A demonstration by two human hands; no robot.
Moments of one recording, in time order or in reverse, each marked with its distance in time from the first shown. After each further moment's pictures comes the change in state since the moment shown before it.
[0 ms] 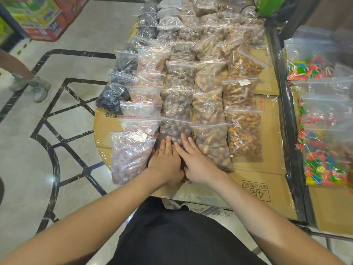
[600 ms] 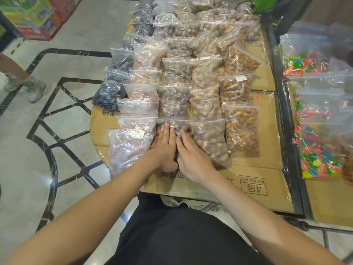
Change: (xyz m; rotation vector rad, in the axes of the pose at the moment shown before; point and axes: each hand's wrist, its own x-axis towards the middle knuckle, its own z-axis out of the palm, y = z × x) left_hand 0.022 -0.015 -0.007 -0.116 -0.018 0.113; right_hand -0.002 -0.012 0.012 -0.006 0.210 0.040
